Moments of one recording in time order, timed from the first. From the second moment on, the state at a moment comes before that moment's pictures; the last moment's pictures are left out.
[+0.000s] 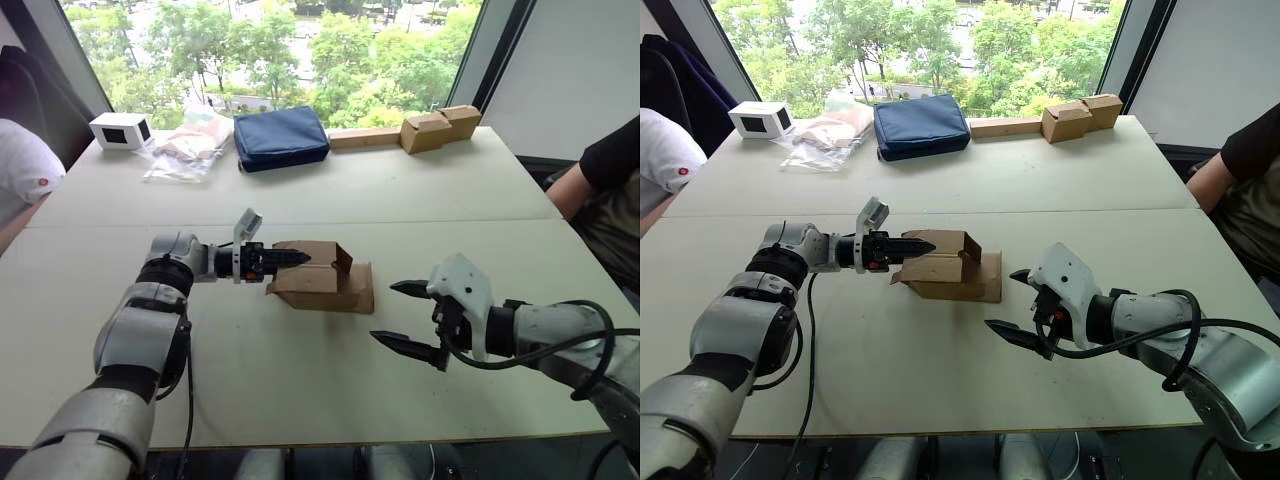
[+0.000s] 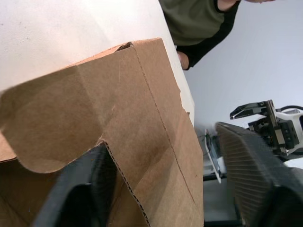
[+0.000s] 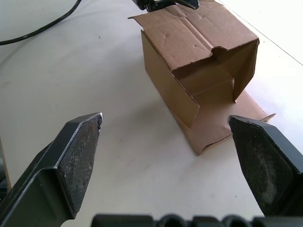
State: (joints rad) left arm -1.08 0.40 -0.08 1.11 -0.39 0.95 -1.44; right arm -0.17 -0.88 -0.10 -0.80 0.76 0.99 0.59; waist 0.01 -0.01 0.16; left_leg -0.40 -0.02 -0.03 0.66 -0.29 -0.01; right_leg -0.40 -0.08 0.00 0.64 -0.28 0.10
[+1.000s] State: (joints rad) left arm -1.09 0.41 0.02 0.91 -0.39 0.84 -1.48; right arm -0.24 -0.61 -0.26 -0.65 0.90 0.92 0.42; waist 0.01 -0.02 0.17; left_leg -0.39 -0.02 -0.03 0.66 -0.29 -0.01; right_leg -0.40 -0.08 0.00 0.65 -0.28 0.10
